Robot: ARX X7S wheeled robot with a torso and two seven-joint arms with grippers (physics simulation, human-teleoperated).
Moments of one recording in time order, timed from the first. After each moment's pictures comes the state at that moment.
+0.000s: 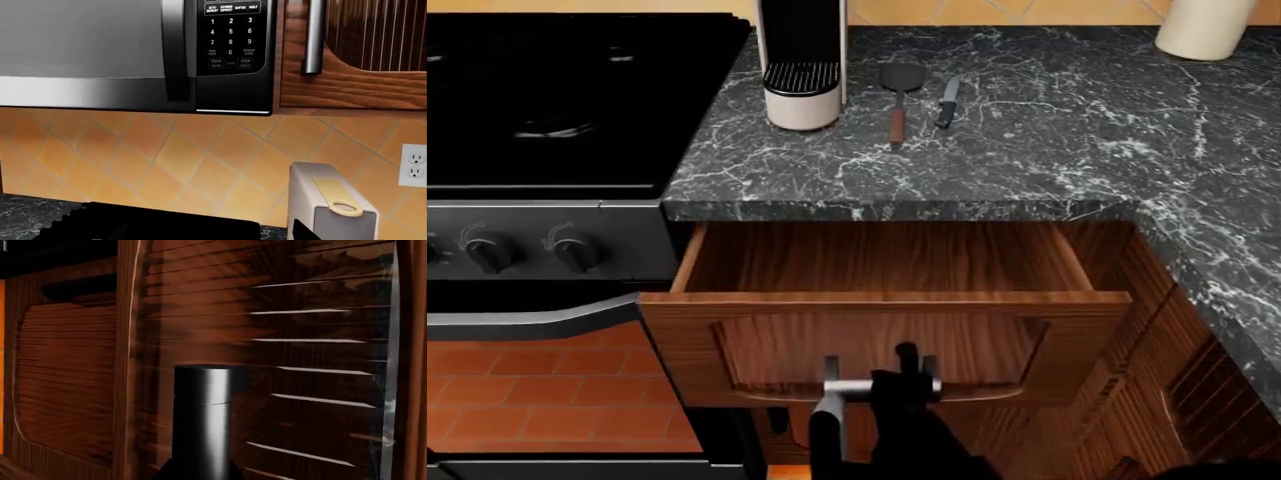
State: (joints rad) left arm -2.17 -0.50 0.37 -0.40 -0.98 -1.37 -0.58; right arm 1.02 0.44 -1.72 -0.49 0.12 1.31 0.33
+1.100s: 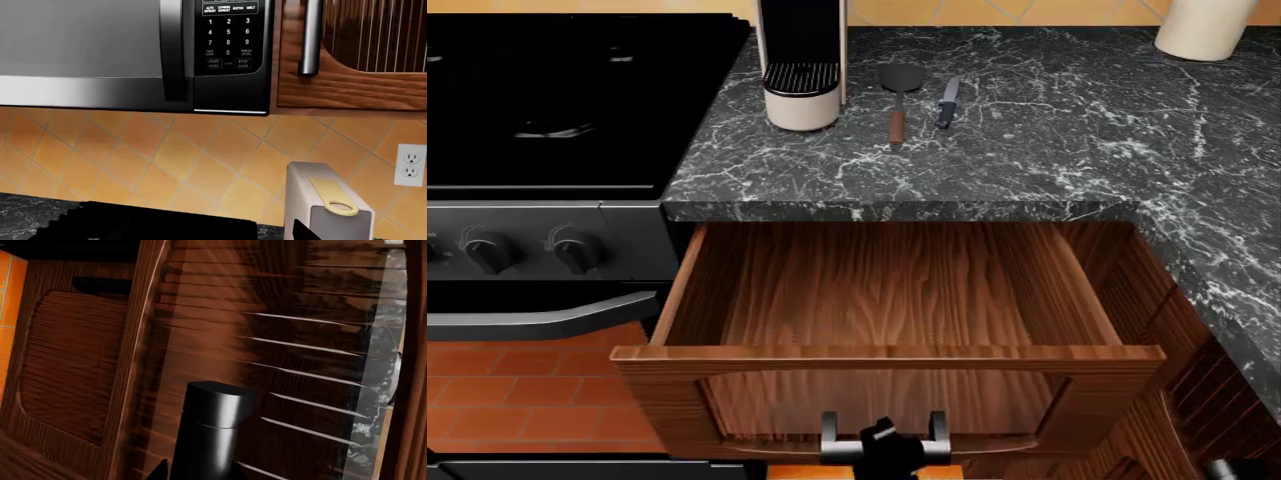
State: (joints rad) left arm -2.18 -0.50 0.37 -0.41 -1.00 -1.37 -0.59; right arm 0.70 0.39 -1.96 -0.56 -1.18 1.57 -0.52
